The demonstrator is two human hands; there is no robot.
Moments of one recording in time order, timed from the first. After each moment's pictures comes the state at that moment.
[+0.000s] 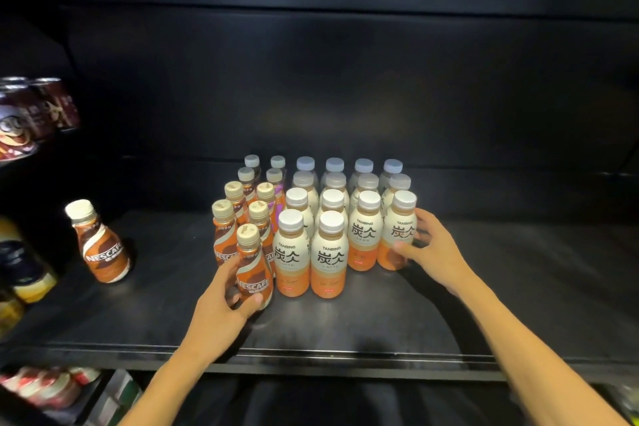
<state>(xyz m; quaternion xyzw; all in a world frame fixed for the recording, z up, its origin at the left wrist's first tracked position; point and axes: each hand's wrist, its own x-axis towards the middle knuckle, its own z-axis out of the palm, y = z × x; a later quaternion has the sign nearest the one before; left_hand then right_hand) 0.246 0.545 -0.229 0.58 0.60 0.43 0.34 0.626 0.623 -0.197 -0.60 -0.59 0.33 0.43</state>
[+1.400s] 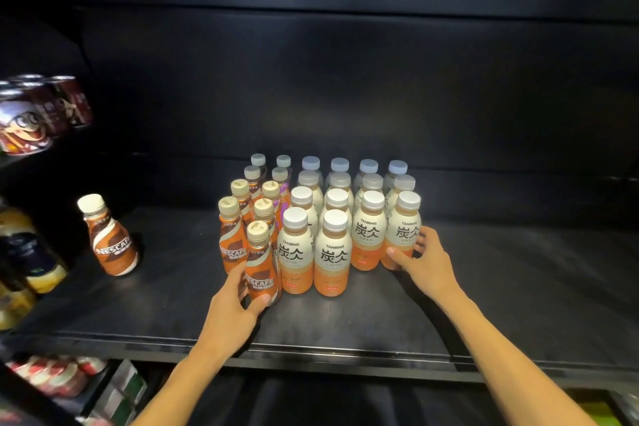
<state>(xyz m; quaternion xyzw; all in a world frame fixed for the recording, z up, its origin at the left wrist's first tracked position) 0.257 0.545 -0.239 0.58 0.61 0.43 0.33 0.605 0.616 -0.219 -0.64 -0.56 0.28 0.44</state>
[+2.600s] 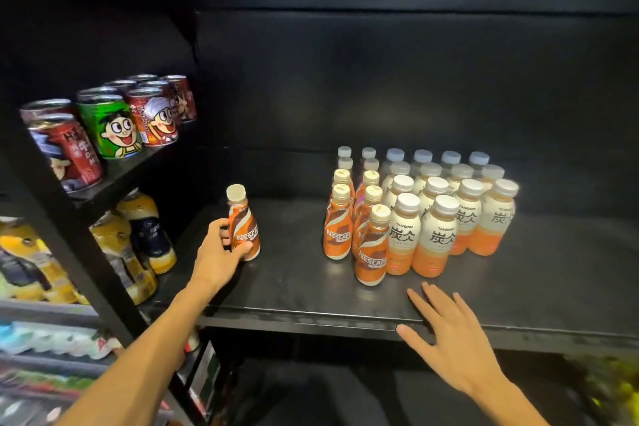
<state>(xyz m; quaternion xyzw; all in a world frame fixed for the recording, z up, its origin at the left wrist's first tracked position) 0.026 0.586 -0.222 0.53 0.67 0.45 0.26 0.436 0.480 -0.274 -0.65 -0.75 -0.01 0.12</state>
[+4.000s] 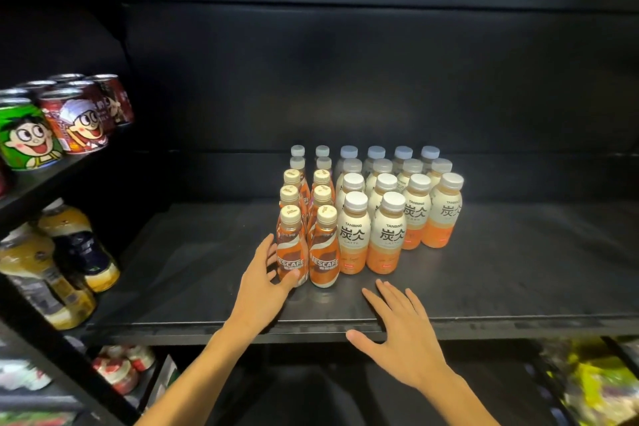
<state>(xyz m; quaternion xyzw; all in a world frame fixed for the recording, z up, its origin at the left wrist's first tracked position) 0.182 0.549 -0.229 0.60 0.56 0.44 0.36 0.436 0.480 -0.265 -0.64 -0.75 0.06 0.14</state>
